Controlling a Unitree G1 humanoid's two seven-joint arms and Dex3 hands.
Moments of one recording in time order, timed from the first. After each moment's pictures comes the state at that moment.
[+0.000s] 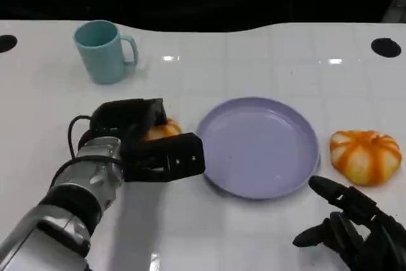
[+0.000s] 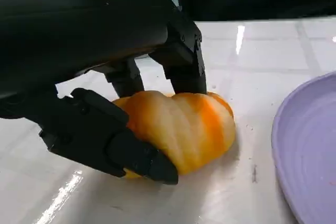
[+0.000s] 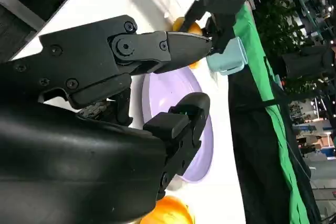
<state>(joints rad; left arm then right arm) -0.80 0.12 -0.46 1.17 0.69 -0.11 0.27 0.23 0.04 -0.07 0.11 0.34 -0.15 0.43</state>
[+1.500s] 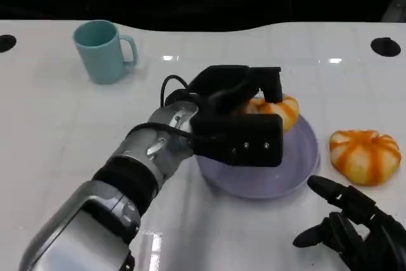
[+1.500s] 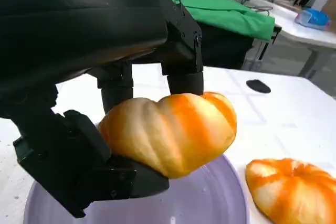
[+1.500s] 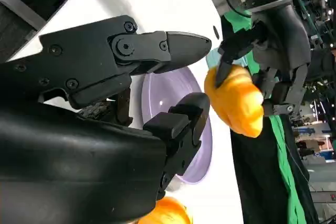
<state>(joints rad) -0.92 -0.04 -0.52 1.02 0.61 -0.32 0.06 0.23 0.04 -0.07 0.12 0.34 -0.16 0.44</state>
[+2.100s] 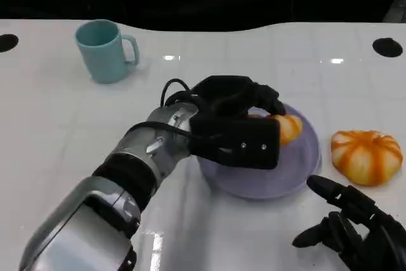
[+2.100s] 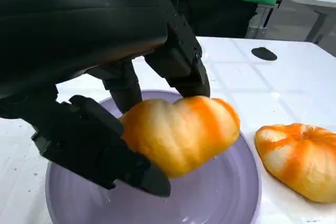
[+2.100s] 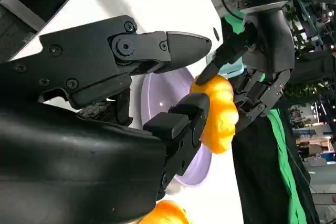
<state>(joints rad) -0.95 -0.04 -0.51 1.08 0.61 -0.35 -0.04 0.23 0.04 -0.06 0.10 0.34 -0.15 0.44</state>
